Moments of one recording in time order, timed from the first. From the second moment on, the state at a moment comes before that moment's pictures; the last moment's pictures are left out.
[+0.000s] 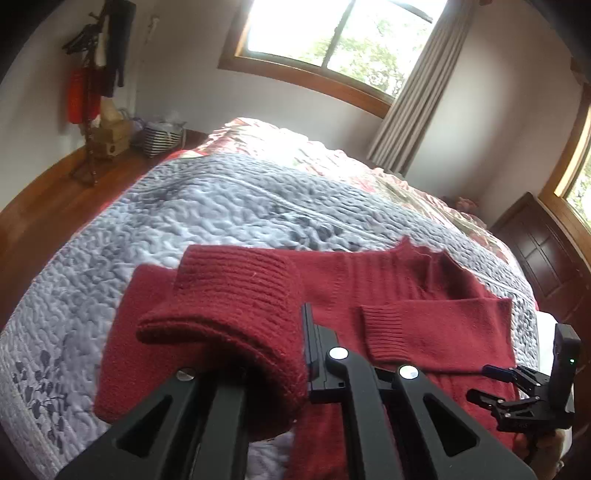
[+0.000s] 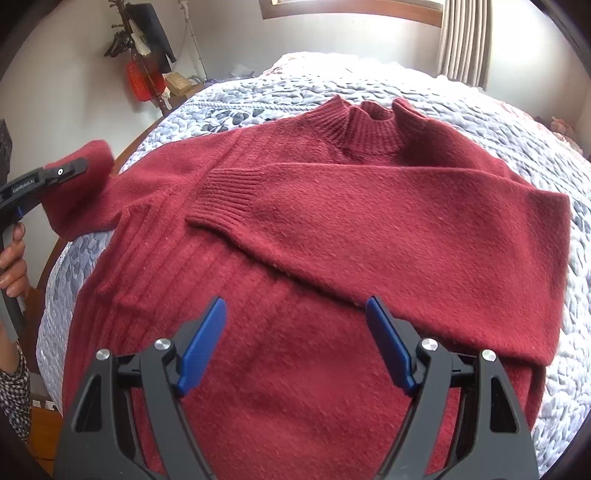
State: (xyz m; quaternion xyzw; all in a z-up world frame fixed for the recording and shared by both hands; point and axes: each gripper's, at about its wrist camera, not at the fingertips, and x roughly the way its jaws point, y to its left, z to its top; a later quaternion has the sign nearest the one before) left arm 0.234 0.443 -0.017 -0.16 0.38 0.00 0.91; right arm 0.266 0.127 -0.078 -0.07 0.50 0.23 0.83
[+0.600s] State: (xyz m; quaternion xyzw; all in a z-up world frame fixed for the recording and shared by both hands) left arm 0.286 0.297 -0.087 -0.09 0.48 -0.11 0.87; right arm 0.266 0.060 -0.096 -0.03 0.51 0.19 0.84
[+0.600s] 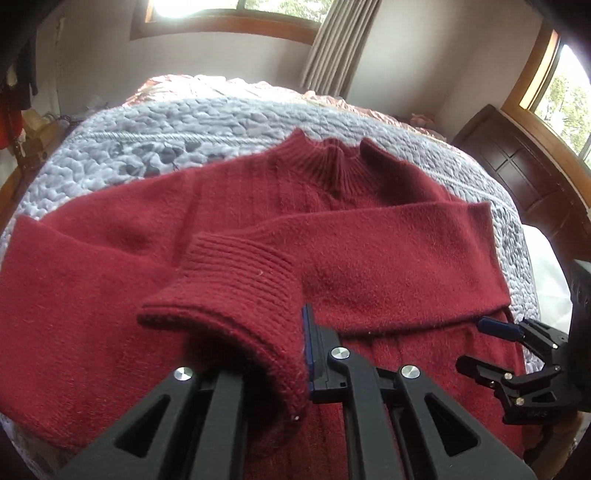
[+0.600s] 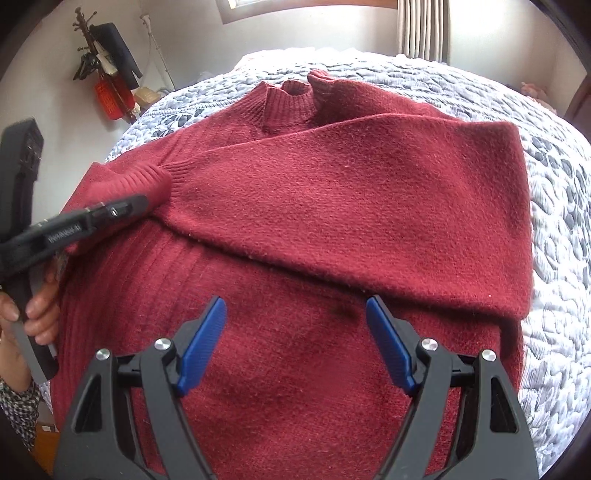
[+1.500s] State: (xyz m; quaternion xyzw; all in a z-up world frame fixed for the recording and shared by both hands) left arm 0.240 0.439 -0.055 -0.10 0.47 0.03 0.88; right arm 0.302 0.141 -0.108 0.04 0.60 0.27 0.75
